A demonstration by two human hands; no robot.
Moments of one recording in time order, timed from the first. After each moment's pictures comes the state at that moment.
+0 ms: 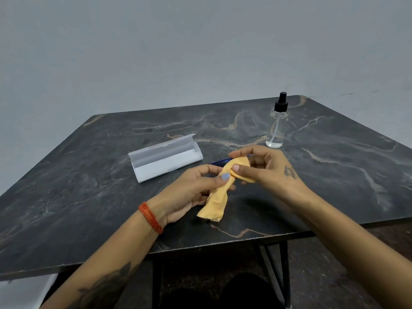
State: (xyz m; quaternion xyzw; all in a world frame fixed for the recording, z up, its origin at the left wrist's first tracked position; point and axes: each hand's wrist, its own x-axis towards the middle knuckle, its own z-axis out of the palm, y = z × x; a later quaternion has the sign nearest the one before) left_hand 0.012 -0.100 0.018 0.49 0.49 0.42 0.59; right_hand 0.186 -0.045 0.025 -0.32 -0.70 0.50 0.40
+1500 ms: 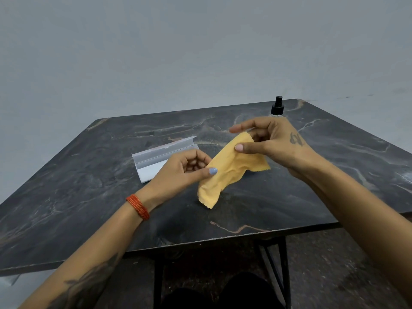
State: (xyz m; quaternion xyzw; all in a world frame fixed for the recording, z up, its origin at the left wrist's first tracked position) left_hand -0.006 -0.100 0.032 0.65 0.49 0.47 0.35; right_hand 0.200 -0.033 0.076 -0.30 -0.76 0.42 0.39
